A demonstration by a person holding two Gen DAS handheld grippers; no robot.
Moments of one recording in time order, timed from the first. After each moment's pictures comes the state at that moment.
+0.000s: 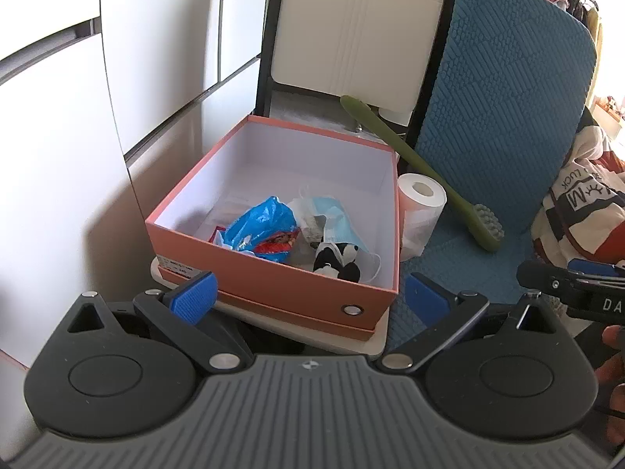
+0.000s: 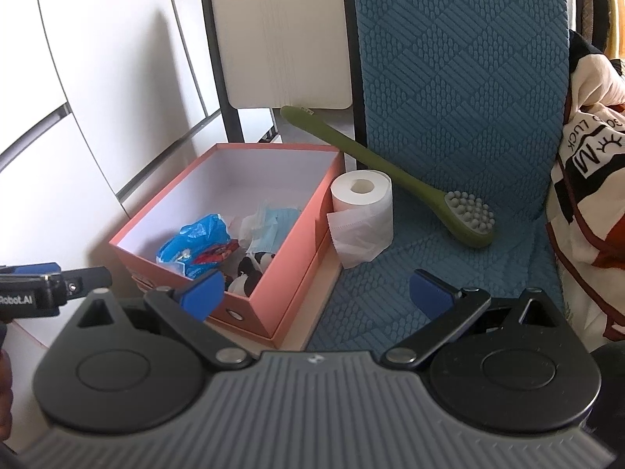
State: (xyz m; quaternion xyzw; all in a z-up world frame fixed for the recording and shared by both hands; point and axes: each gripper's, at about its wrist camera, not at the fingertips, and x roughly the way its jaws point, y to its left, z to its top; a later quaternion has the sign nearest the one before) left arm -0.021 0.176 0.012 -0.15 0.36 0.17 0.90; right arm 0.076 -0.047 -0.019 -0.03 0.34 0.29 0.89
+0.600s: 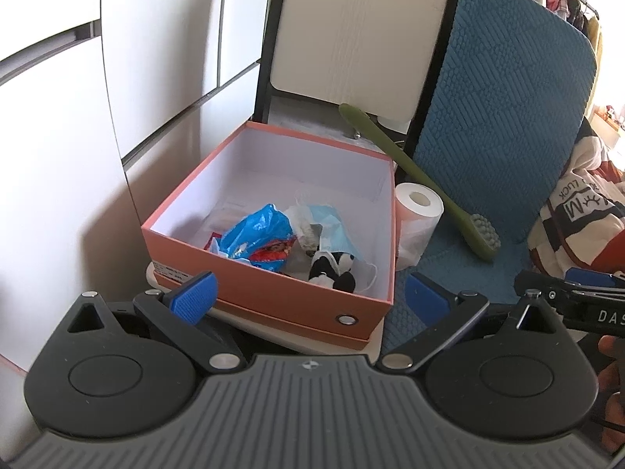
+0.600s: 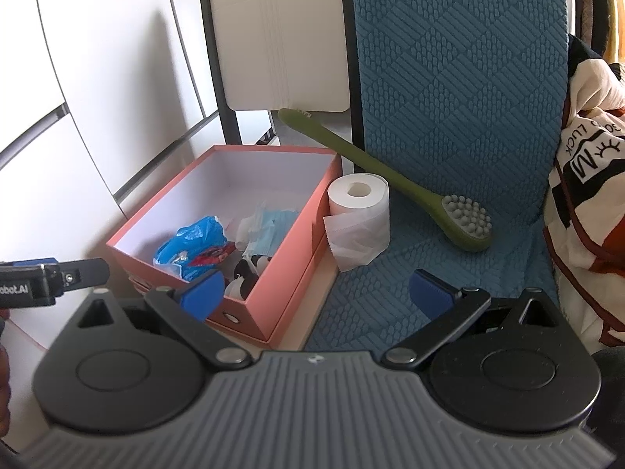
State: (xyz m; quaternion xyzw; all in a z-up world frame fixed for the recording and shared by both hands) left arm -0.017 0.178 0.015 -0.16 0.35 0.17 0.91; right arm 0.077 -0.047 -0.018 -0.03 0.34 0.28 0.90
